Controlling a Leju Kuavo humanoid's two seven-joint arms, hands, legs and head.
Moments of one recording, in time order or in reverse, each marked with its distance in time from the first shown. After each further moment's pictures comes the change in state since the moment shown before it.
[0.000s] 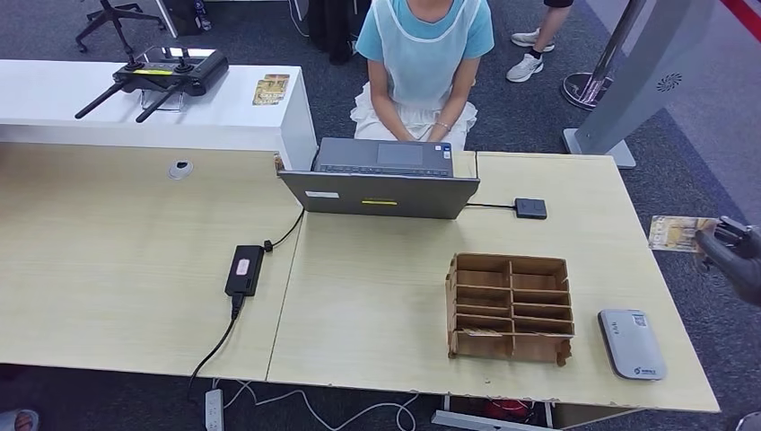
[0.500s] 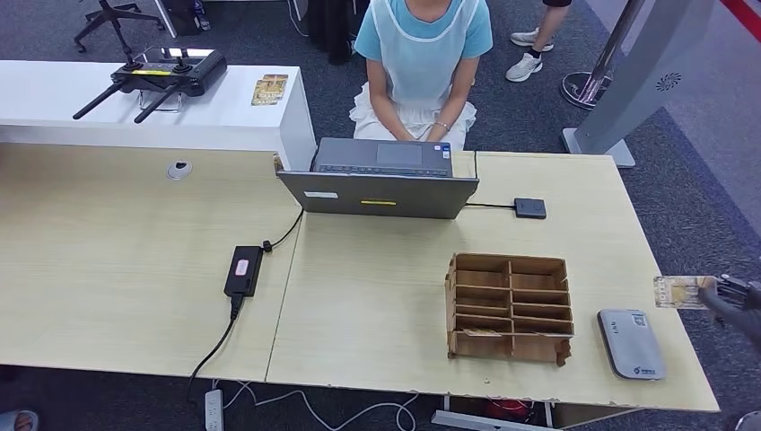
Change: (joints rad) left arm 0.010 0.020 0.000 0.000 -0.010 -0.002 0.005; right arm 0.138 -0.073 0.053 0.098 0.094 -0.051 -0.006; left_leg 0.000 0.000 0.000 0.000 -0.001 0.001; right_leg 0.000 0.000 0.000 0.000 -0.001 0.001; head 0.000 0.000
